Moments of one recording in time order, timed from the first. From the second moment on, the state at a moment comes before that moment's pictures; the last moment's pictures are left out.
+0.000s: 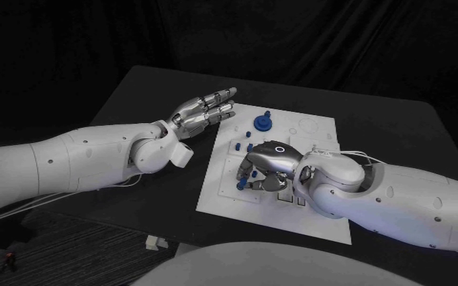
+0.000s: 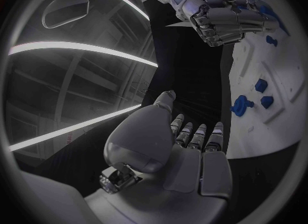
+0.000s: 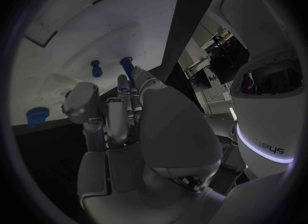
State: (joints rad) left arm 1.12 -0.88 -0.22 1.42 -0.12 0.14 0.62; left_hand 1.46 0.25 -0.13 0.08 0.51 0.22 0.02 0.03 0.03 0.02 0.07 0.04 0.01 0.00 0.16 0.00 0.00 0.17 0.01 0.28 0.01 0.02; right arm 1.13 -0.64 -0.24 1.65 -1.63 -0.28 0.00; right_hand 1.54 -0.10 0.25 0.17 0.21 1.14 0.11 0.12 0.11 1.25 0.05 0.07 0.07 1.46 -0.02 1.30 1.20 0.10 1.45 0.08 0.97 1.31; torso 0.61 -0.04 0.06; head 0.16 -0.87
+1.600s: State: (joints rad) left arm 1.12 -0.87 -0.22 1.41 -0.12 0.15 0.61; left_hand 1.45 0.26 -0.12 0.07 0.51 0.21 0.03 0.03 0.03 0.02 0.07 0.04 0.01 0.00 0.16 0.00 0.00 0.17 0.01 0.28 0.01 0.02; right arm 1.17 -0.81 -0.24 1.76 -1.63 -0.34 -0.01; right_hand 1.49 -0.12 0.15 0.17 0.13 0.55 0.11 0.05 0.05 0.82 0.12 0.09 0.07 1.47 0.00 1.29 1.18 0.10 1.40 0.10 0.88 1.31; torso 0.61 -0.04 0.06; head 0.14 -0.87
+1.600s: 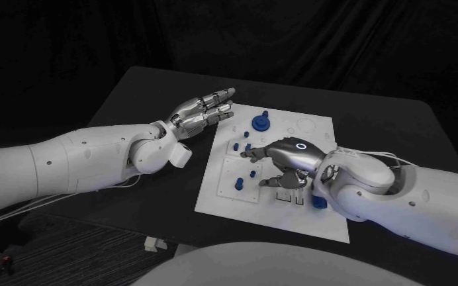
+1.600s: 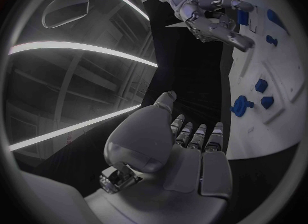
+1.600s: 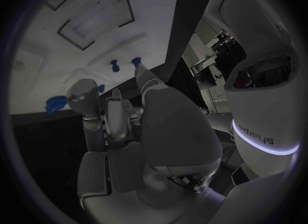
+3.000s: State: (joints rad) left arm 1.08 -0.88 -0.22 1.42 -0.12 0.08 0.67; left_hand 1.36 0.25 -0.25 0.29 0.34 0.12 -0.11 0.02 0.02 0.00 0.00 0.01 0.00 0.00 0.10 0.00 0.00 0.17 0.00 0.23 0.01 0.00; right arm 1.21 -1.10 -0.25 1.81 -1.37 -0.14 -0.45; right_hand 1.02 0.01 -0.01 0.28 0.16 1.00 0.01 0.48 0.81 1.47 -0.05 1.57 1.31 1.46 -0.10 1.55 1.31 0.04 1.47 0.01 1.44 1.31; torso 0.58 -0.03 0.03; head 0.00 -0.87
